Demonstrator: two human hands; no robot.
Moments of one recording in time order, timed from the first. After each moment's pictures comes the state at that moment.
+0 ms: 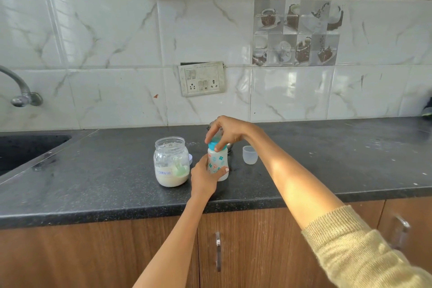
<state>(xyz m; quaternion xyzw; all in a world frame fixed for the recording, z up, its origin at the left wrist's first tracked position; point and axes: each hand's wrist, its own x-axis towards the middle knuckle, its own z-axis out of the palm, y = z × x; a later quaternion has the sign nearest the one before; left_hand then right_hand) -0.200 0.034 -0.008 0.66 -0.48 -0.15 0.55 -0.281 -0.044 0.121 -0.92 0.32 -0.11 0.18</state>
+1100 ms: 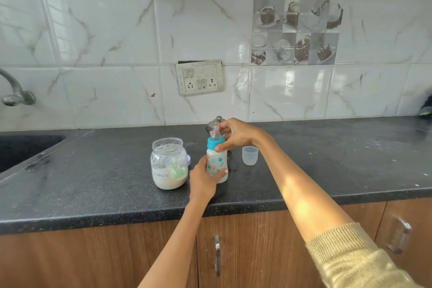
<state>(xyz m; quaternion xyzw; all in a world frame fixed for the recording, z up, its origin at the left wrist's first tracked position) -0.199 0.030 -0.011 0.67 -0.48 -0.15 0.54 -0.299 -0.055 0.107 -0.88 0.34 -0.18 0.28</state>
